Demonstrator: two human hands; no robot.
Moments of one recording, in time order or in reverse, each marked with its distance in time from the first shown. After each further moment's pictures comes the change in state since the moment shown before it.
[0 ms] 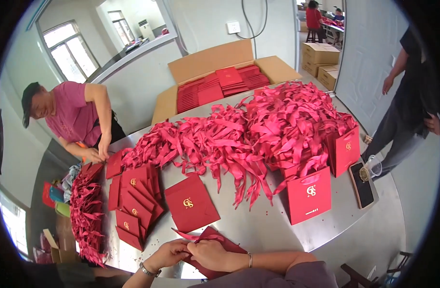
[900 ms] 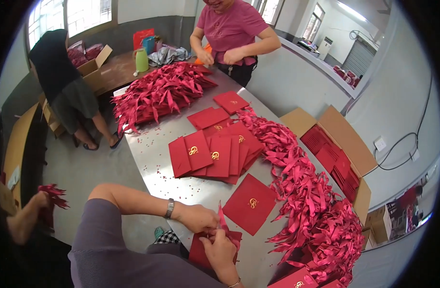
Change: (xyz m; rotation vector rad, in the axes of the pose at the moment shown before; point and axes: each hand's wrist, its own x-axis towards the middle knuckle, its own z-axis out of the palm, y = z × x) left_hand -0.013 -0.007 0.027 0.443 0.089 0.067; right_hand -0.009 -0.021 -0.001 -0.088 -0.135 0.051
